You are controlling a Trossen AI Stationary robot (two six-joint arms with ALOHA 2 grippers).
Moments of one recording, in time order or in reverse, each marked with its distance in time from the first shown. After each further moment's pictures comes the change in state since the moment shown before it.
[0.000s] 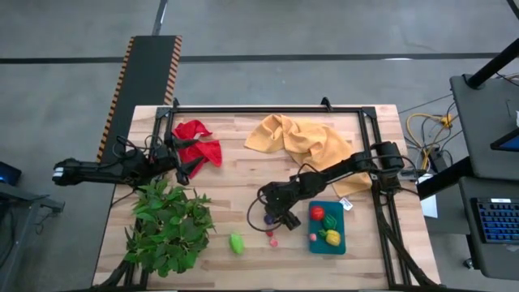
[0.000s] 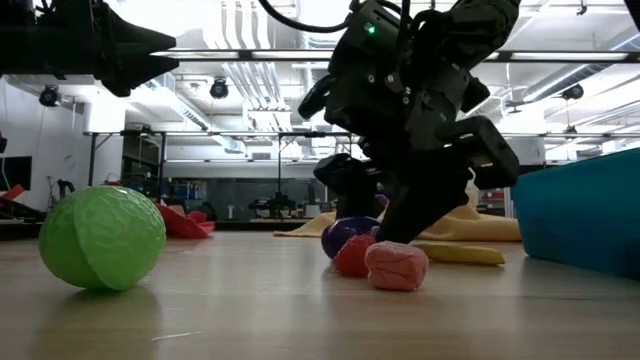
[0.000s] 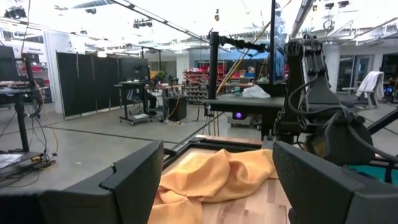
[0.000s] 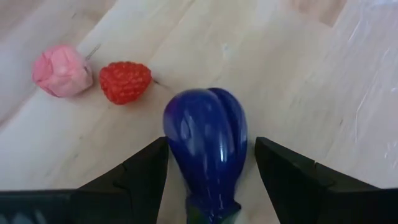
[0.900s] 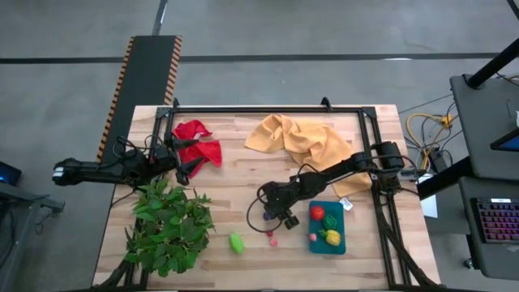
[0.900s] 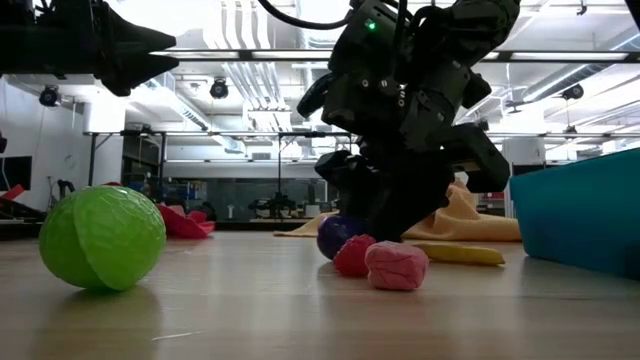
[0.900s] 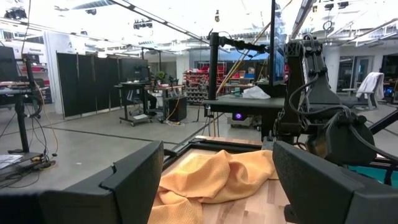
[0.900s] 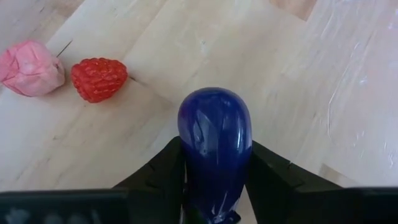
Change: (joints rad) left arm 0.000 0.001 0.000 0.003 0.000 0.000; right arm -0.004 -0.003 0.003 -0.005 0.083 0.003
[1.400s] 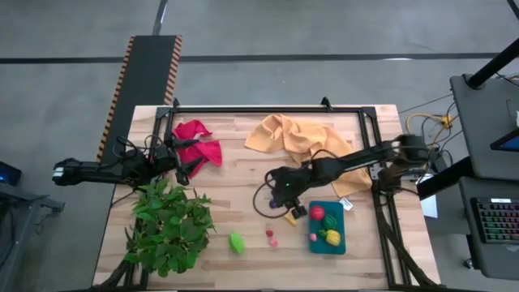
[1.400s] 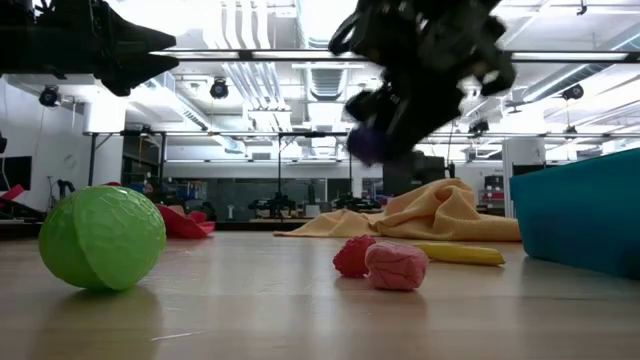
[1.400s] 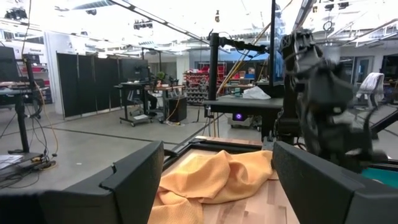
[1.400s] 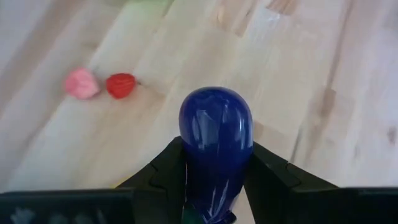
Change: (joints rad) left arm 0.000 0.000 0.000 -0.001 0.000 0.000; right arm -0.042 -0.250 -0.001 -0.228 0.004 0.057
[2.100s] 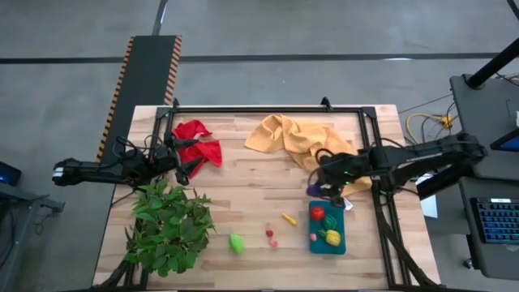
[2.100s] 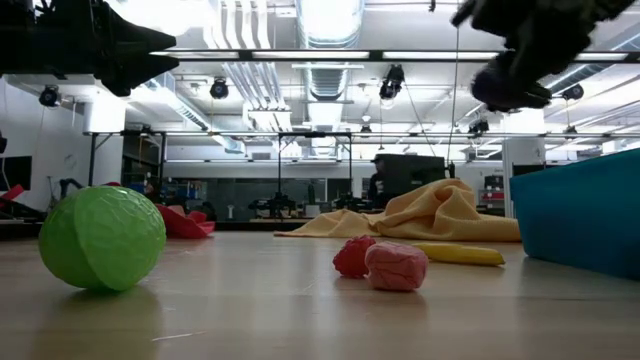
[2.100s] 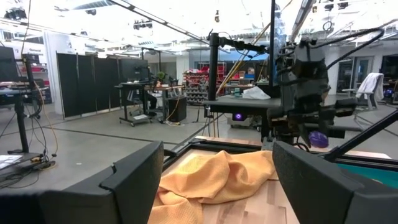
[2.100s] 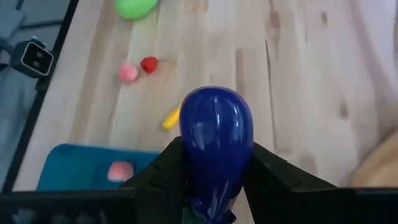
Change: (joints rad) left arm 0.000 0.000 0.000 0.002 0.000 0.000; right arm 0.007 -0.685 -0.372 -0.167 0.055 0.451
